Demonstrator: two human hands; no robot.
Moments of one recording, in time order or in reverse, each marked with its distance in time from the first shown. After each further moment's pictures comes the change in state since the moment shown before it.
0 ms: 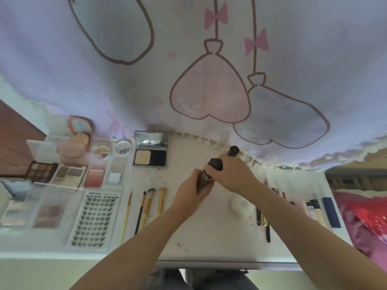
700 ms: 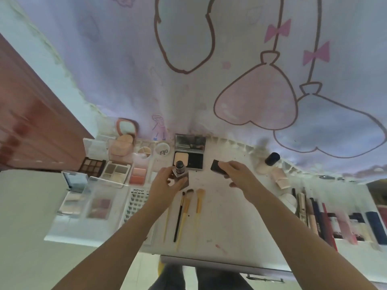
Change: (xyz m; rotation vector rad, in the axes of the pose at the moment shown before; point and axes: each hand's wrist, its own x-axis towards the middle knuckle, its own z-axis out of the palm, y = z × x) left_hand -0.032 -0.051 -0.149 0.013 0.255 -0.118; right_hand 0.013 -0.067 0.049 0.707 -0.157 0.177
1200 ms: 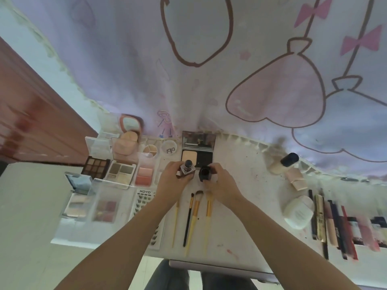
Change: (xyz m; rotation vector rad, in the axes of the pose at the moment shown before) left_hand 0.033 -0.013 0.004 0.049 0.003 -0.048; right_hand 0.051 0.040 0.078 -0.280 0.074 -0.232
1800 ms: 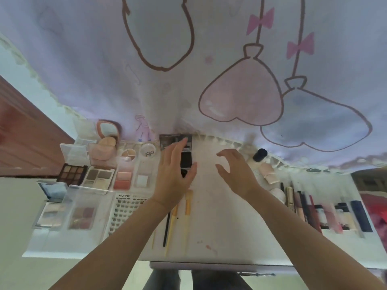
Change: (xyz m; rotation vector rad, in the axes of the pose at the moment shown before) left_hand -0.024 0.073 0.021 0.144 0.237 0.594; right_hand -0.029 0.011 -0.103 -0.332 0.184 -0.274
